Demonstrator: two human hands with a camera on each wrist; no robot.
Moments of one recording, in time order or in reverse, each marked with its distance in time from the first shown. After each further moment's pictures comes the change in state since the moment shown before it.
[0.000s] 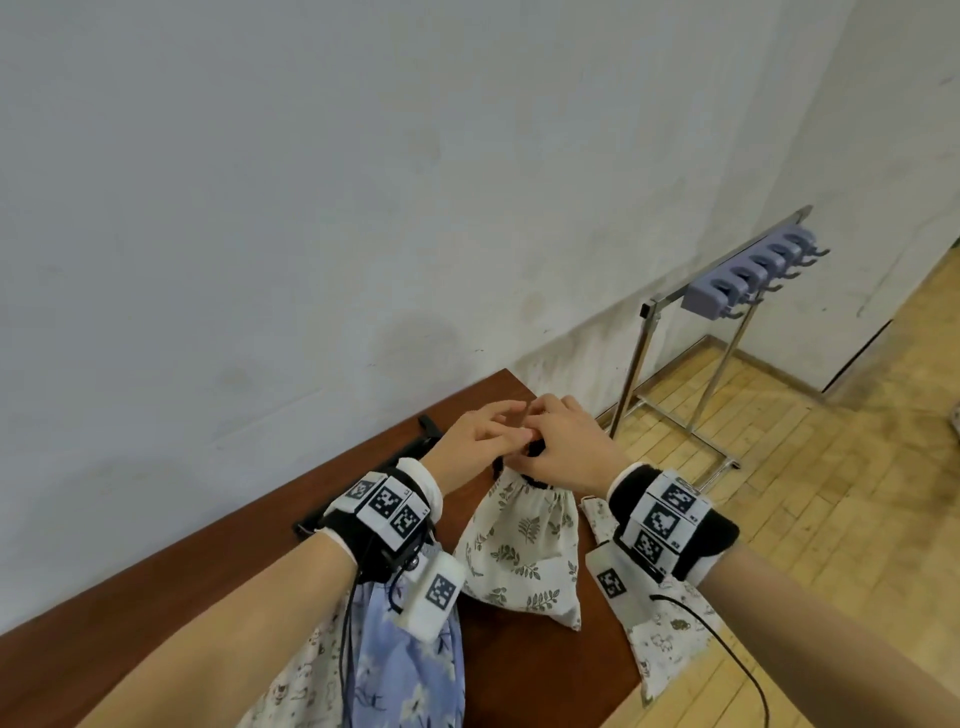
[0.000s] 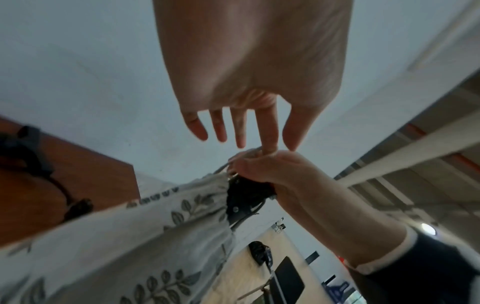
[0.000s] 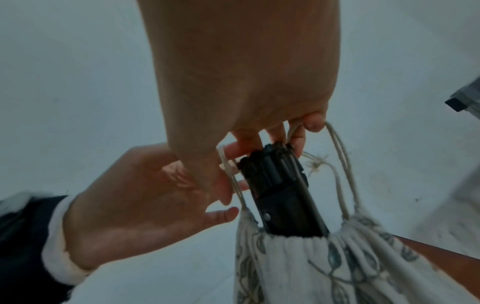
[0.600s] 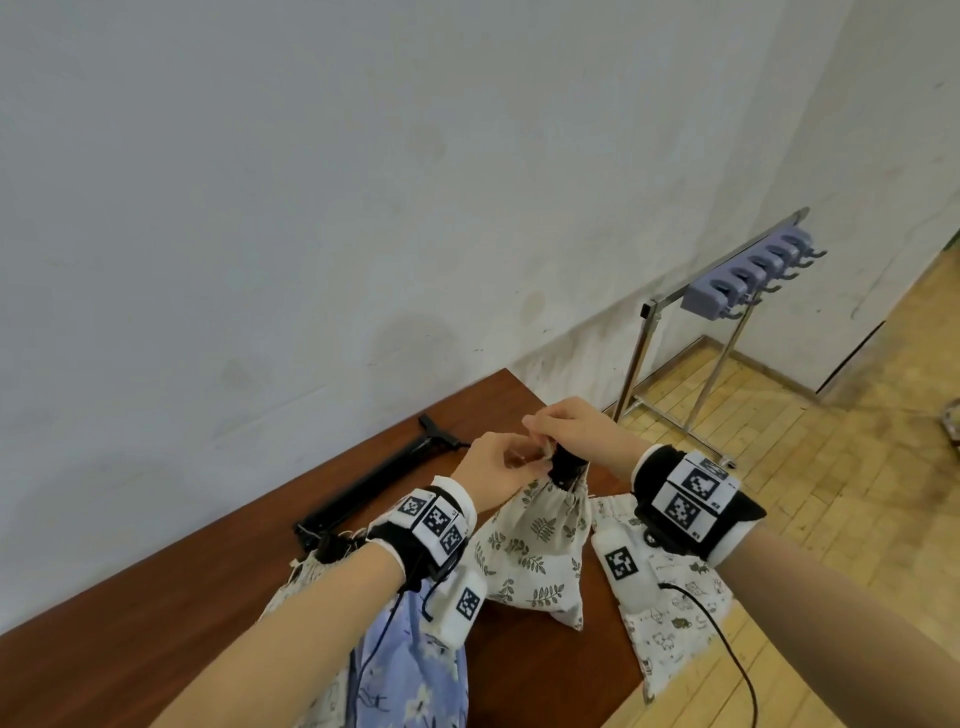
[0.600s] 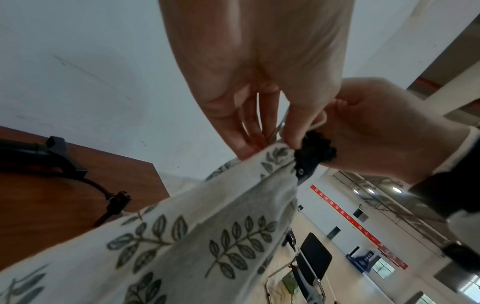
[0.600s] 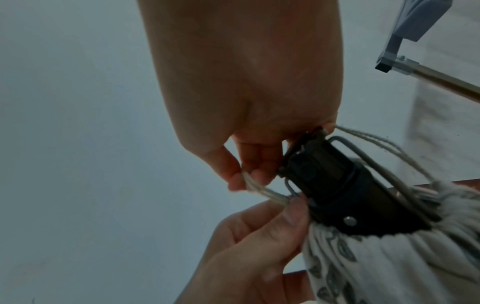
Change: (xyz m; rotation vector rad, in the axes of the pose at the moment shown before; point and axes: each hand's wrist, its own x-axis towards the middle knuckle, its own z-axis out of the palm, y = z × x) left_hand 0.003 -0.025 0.030 0.133 0.029 -0.028; right_hand 0.004 -0.001 -0.018 0.643 -0.089 0.160
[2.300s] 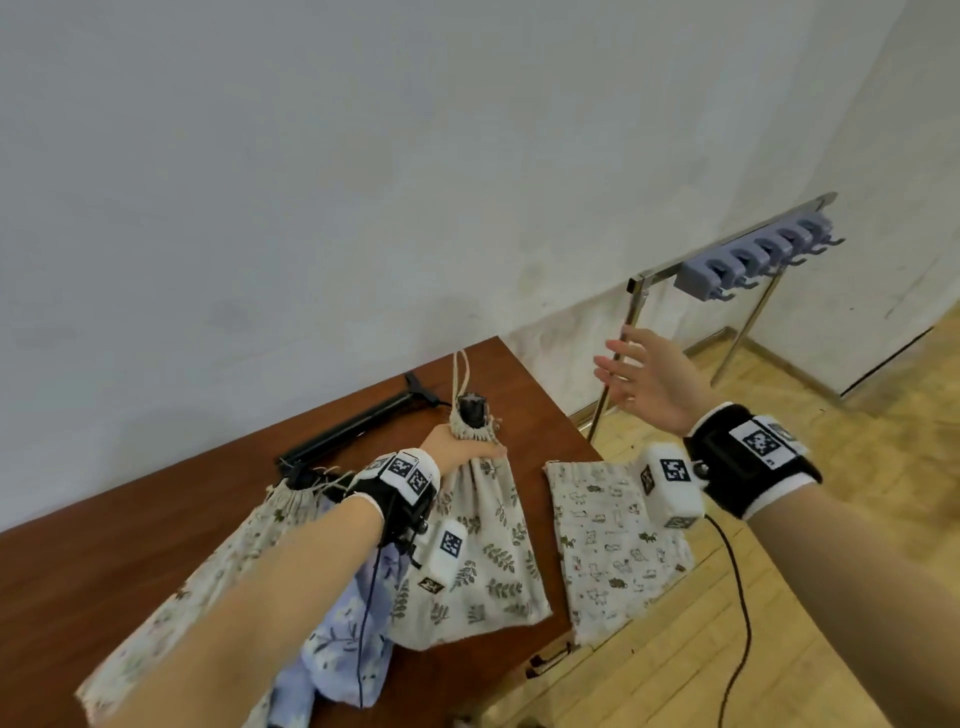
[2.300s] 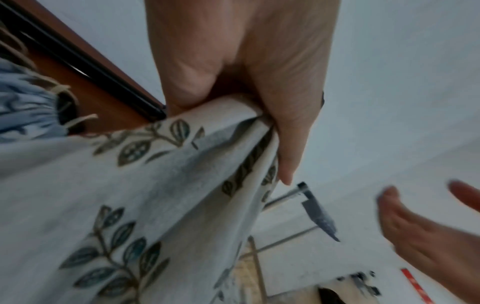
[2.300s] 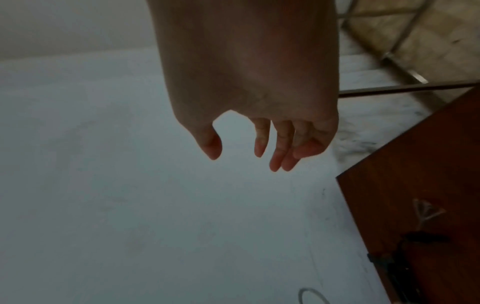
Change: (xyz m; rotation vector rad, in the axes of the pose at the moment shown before) left_hand -0.001 -0.018 0.054 -0.243 0.143 -0.569; right_hand -0.036 0.090 -0.117 0.993 0.085 0.242
